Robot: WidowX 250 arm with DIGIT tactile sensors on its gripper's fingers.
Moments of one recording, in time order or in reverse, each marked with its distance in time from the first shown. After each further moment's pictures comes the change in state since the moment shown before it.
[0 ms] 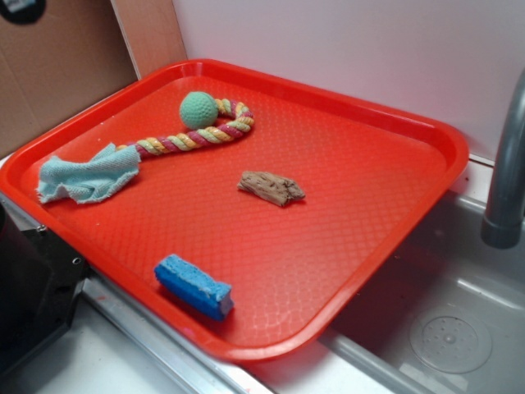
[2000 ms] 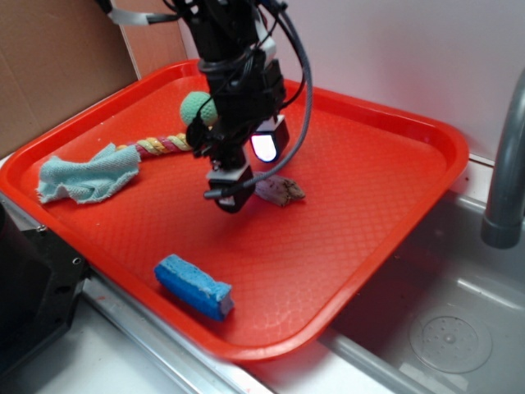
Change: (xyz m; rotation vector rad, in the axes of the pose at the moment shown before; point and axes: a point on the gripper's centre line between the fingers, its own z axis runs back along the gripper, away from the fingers) arm 0.069 -0.014 -0.213 -0.195 0.065 -0.793
